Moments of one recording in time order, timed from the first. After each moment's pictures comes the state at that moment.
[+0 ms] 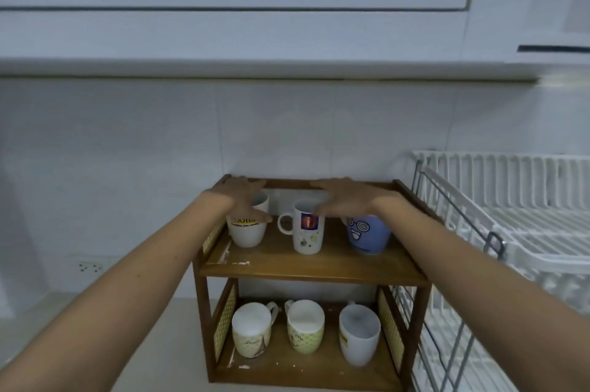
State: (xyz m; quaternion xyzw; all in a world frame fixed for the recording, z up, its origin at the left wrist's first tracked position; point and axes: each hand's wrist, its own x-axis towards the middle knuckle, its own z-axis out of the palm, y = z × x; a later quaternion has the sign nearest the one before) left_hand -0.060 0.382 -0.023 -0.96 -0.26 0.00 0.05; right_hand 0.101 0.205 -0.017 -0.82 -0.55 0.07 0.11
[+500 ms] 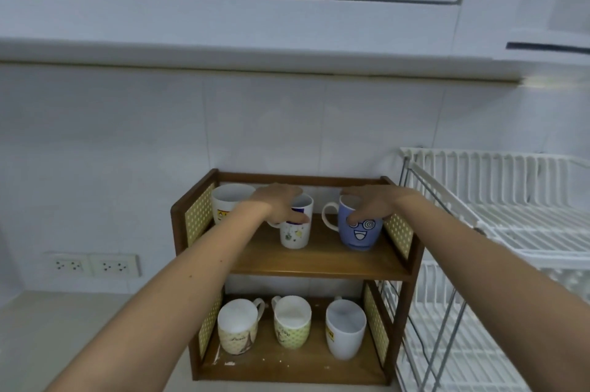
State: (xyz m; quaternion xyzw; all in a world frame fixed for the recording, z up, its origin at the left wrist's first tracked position) left_hand 0.007 0.337 -0.050 -0.98 -0.19 -0.04 -0.07; right_hand 0.144 0.165 -0.023 -0.88 -0.46 0.11 0.00
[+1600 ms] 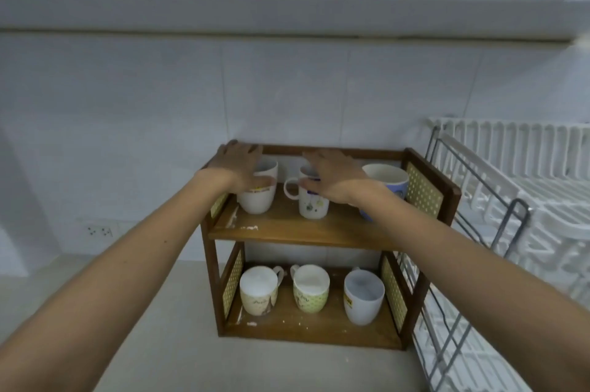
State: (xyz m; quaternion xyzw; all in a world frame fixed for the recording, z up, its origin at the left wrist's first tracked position) left_hand -0.075 0.384 -0.051 -0.96 -0.27 -0.09 0.03; right_hand 0.060 0.225 -0.051 -0.81 -0.57 -0.11 0.10
